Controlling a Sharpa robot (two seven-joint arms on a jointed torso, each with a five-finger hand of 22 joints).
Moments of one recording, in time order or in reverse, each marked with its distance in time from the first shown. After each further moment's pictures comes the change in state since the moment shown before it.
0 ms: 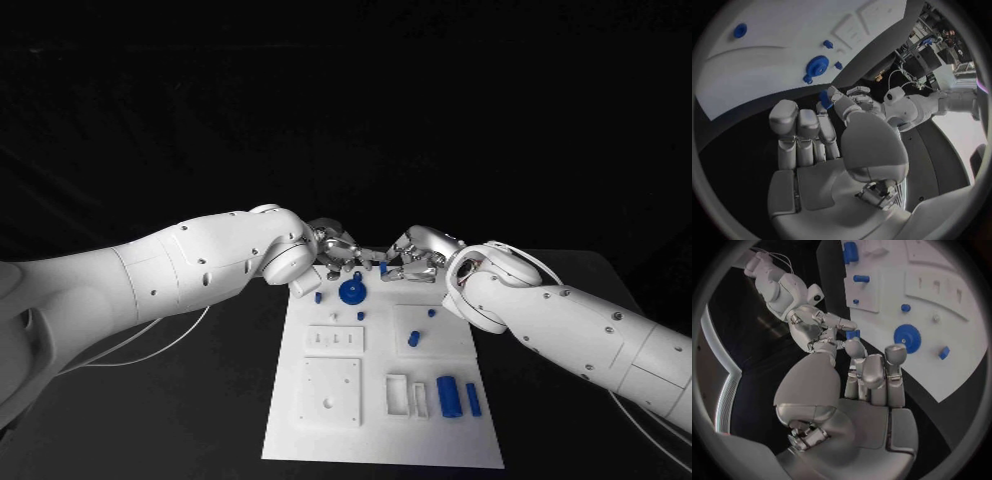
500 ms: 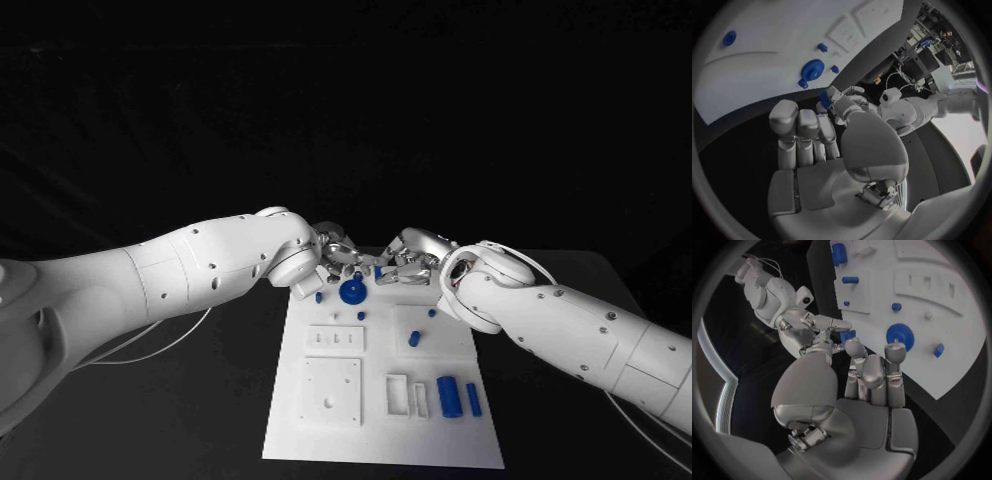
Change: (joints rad) left arm -0.002 0.029 -0.017 -0.023 -0.055 -0.004 -0.037; left_hand -0.022 -0.050 0.000 0.038 -0.041 -0.003 -0.003 0.000 0.013 0.000 0.000 0.000 -0.001 0.000 0.000 0.000 -0.007 0.001 0.025 0.000 -0.081 0.102; right arm 0.006 0.014 -0.009 0.011 -0.010 0.028 -0.018; right_hand -0.001 0.001 0.000 0.000 0.000 -0.001 0.001 0.004 -0.001 0.000 0.000 0.000 0.001 0.000 0.000 0.000 0.000 0.000 -0.004 -0.004 0.000 0.000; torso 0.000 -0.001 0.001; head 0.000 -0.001
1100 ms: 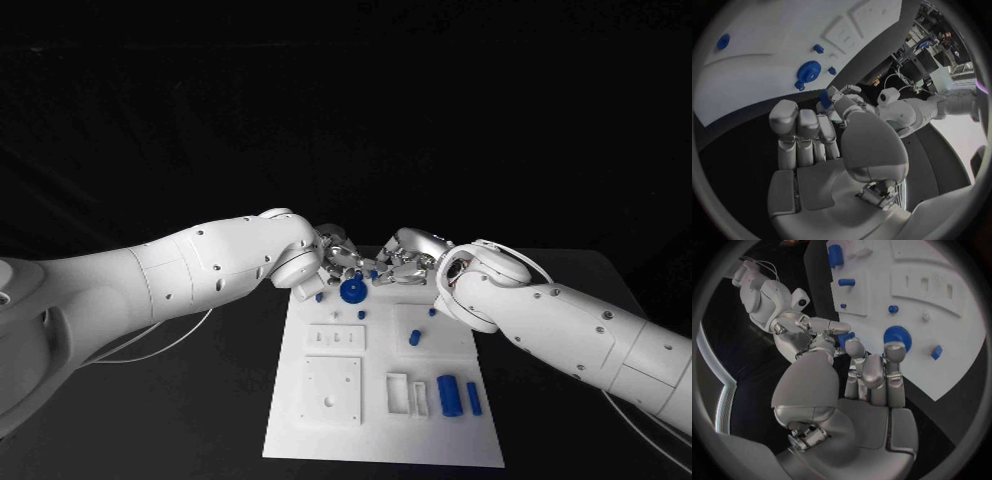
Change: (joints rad) left arm -0.002 0.011 -0.012 -0.007 -0.012 0.002 -0.013; left_hand 0.016 0.028 0.001 -0.044 0.015 0.000 0.000 0.000 -0.006 0.000 0.000 0.000 -0.006 0.000 0.000 0.000 -0.006 0.000 0.030 0.002 -0.085 0.101; right arm 0.002 0.009 -0.002 0.008 -0.011 0.014 -0.007; right_hand 0.000 0.000 -0.005 0.004 0.000 0.000 -0.004 0.000 0.001 0.000 0.000 0.000 0.000 0.000 0.000 0.000 0.000 0.000 0.000 0.000 0.000 0.000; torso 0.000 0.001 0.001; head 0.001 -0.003
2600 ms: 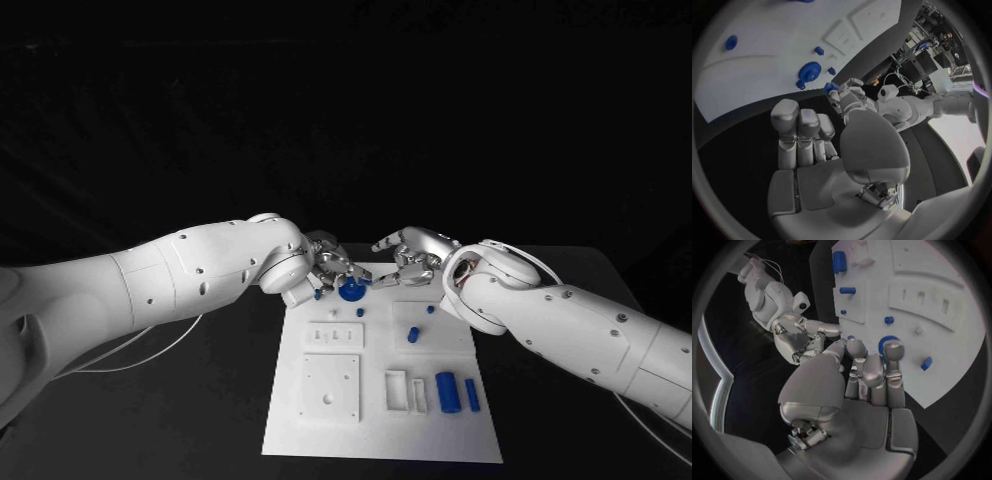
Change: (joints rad) left arm -0.014 -0.051 -0.001 0.051 0.049 0.014 -0.017; left_hand 0.075 0.163 0.106 -0.167 0.190 -0.046 0.000 -0.006 -0.021 -0.010 -0.004 -0.005 -0.009 -0.004 -0.003 -0.012 -0.010 0.000 0.034 -0.005 -0.113 0.108; right arm -0.011 -0.058 -0.002 0.057 -0.003 -0.026 0.011; right_hand 0.047 -0.110 -0.258 0.221 -0.093 -0.448 0.067 -0.003 -0.016 -0.049 0.034 -0.039 0.000 -0.010 0.010 -0.017 0.007 0.015 0.002 0.009 -0.030 0.000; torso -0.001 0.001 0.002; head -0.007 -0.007
